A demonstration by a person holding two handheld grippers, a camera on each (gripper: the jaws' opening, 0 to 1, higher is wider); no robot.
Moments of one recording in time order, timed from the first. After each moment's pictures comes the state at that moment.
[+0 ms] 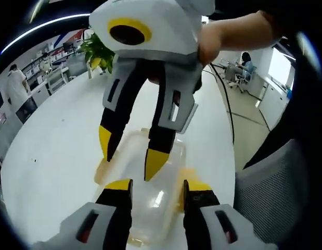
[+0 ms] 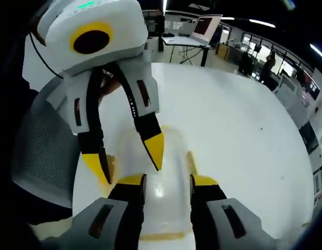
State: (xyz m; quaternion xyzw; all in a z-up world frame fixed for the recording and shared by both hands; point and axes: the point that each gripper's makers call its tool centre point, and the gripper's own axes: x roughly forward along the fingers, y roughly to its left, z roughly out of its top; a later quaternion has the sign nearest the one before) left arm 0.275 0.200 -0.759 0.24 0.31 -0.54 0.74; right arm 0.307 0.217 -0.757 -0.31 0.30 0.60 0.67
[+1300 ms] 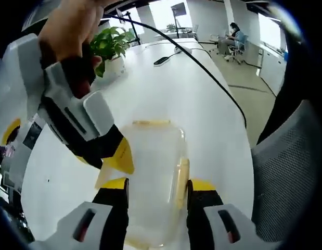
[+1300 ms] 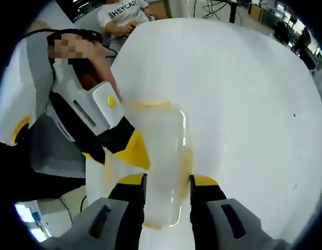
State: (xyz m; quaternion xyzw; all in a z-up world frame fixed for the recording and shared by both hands) left arm 0.277 0.199 -0.779 0.35 0.26 -0.54 0.72; right arm 0.328 0.214 -0.785 -0.40 0.48 0.62 0.48
